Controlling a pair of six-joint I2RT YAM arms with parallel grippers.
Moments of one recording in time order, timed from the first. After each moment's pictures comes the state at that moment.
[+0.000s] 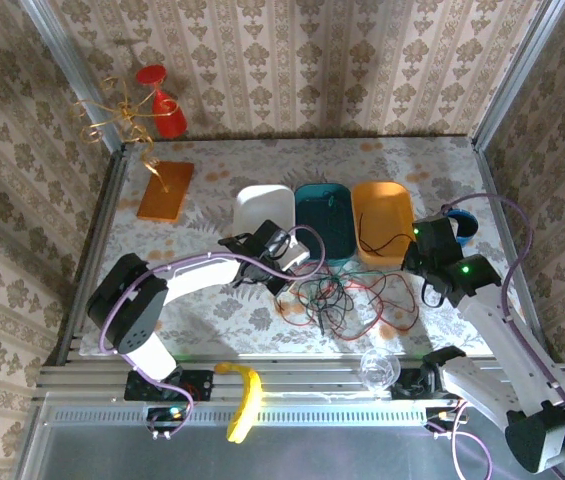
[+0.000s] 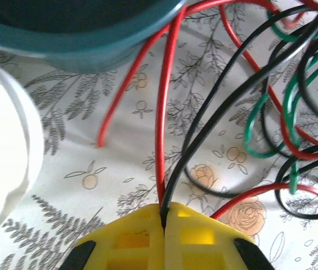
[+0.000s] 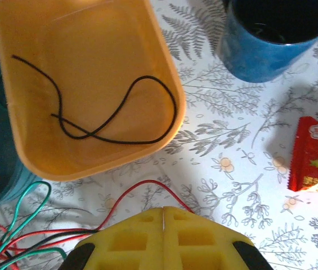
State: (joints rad) left arm -0.82 1.63 0.96 -0.42 0.23 0.04; right arm 0.25 0.91 0.84 -0.87 0.32 0.55
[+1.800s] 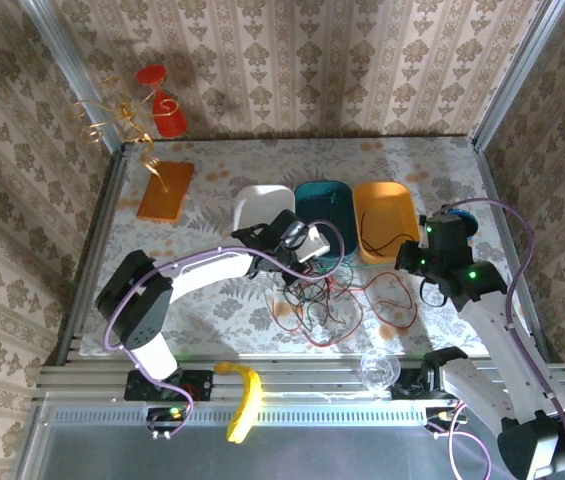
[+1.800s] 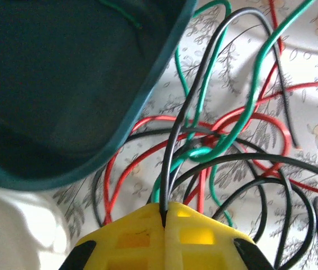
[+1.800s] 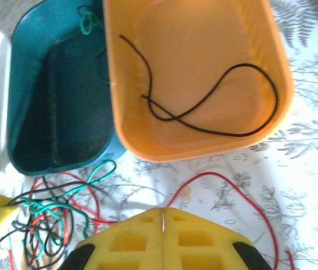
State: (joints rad) left arm -0.89 1.68 1.12 -0.44 0.16 0.18; right arm 0.15 0.86 0.79 -0.75 -0.04 0.47
